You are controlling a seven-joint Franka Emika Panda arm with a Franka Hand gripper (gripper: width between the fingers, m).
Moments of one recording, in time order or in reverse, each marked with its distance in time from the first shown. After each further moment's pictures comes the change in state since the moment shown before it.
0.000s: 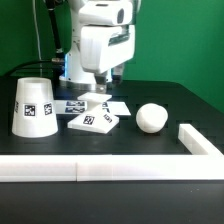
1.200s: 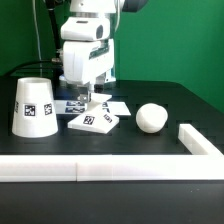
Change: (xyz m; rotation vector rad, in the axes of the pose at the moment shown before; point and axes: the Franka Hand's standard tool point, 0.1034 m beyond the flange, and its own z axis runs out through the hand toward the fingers) arm -0.037 -0.023 0.033 -0.017 0.024 -0.049
